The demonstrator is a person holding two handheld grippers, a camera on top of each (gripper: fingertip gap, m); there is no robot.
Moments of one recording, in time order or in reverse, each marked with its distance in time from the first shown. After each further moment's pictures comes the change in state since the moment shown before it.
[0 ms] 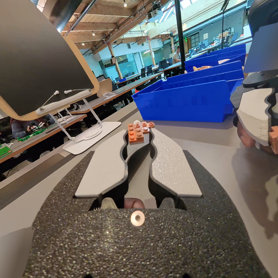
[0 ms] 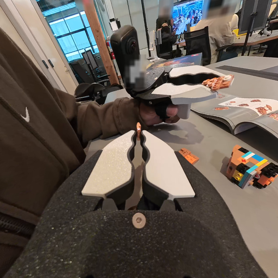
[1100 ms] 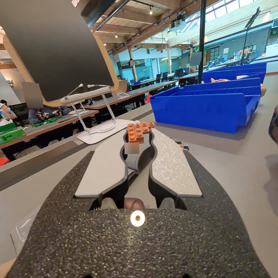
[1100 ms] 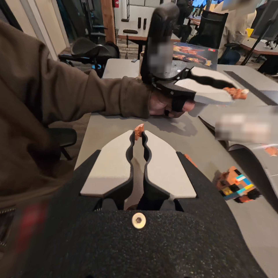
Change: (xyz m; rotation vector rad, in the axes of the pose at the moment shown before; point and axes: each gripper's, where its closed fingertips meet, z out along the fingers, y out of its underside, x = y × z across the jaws) left arm -0.028 0.000 -0.025 0.030 -0.121 -0.103; right arm -0.033 0.005 0.012 -0.200 0.012 -0.289
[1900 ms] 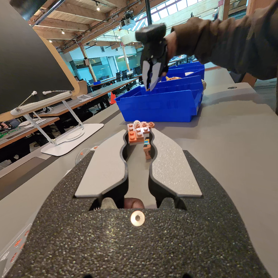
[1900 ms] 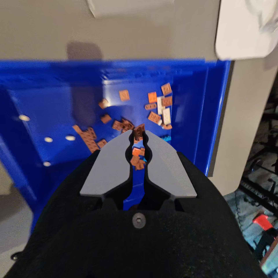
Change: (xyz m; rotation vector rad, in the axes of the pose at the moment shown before) left arm 0.029 -0.011 -0.022 -0.012 0.304 0.017; right arm 0.261 0.091 -0.243 -1.066 0.213 -0.133
